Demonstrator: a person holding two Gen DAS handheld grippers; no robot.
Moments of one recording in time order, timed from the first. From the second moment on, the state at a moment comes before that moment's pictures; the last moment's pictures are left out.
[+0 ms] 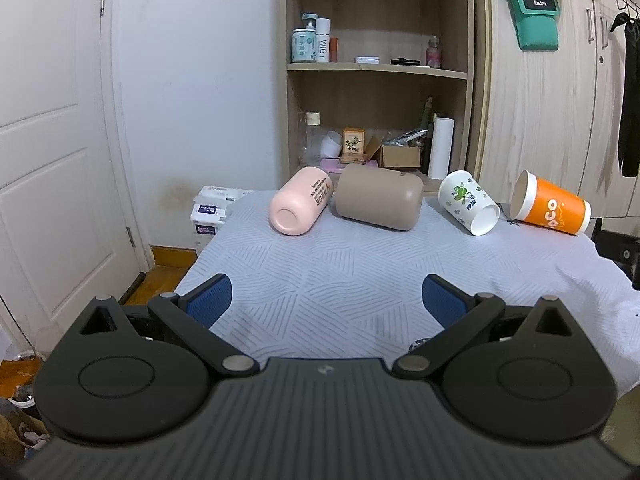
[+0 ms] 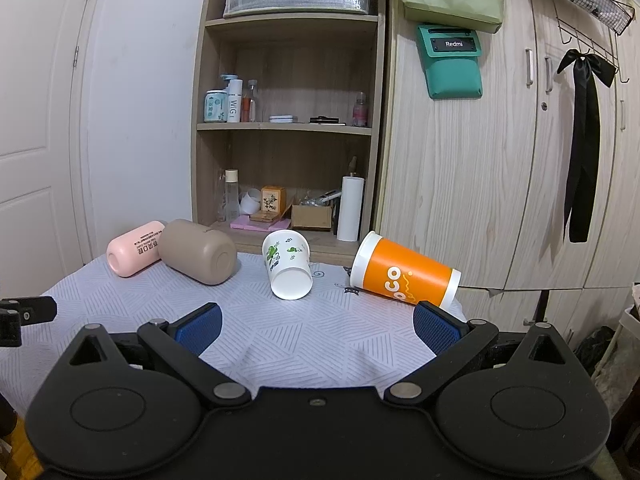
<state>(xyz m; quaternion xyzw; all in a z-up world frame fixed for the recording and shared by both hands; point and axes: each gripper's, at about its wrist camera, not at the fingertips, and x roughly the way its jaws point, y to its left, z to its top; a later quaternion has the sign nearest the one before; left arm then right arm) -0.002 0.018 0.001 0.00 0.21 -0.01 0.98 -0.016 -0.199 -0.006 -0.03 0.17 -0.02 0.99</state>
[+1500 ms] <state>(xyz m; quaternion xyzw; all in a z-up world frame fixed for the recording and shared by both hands) 0.017 0.022 0.005 -0.02 0.26 0.00 0.97 -0.003 -0.195 -0.005 -0.04 0.19 0.02 0.98</state>
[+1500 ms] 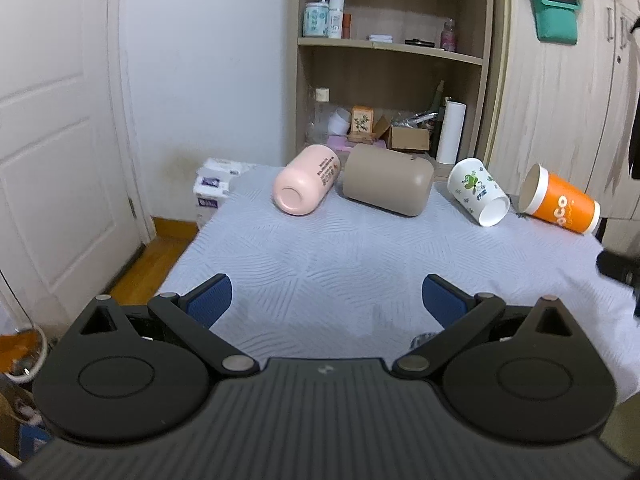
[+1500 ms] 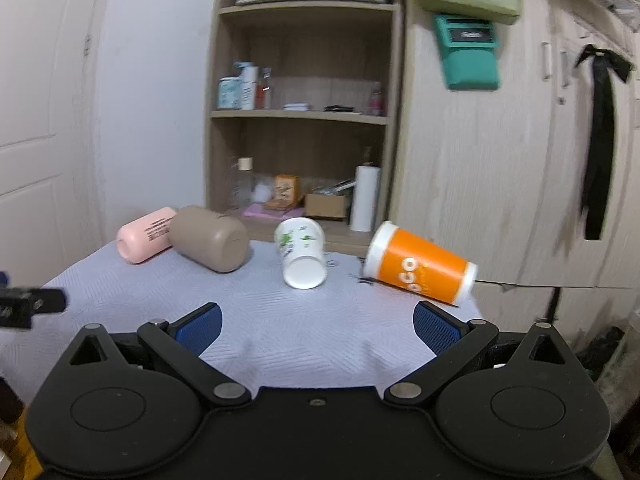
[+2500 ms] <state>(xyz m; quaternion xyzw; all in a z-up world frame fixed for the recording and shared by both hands) 0.186 0.059 -0.039 -0.34 0.30 -0.04 0.89 0.220 -0.107 -0.015 -0.33 0.24 0.33 0.85</state>
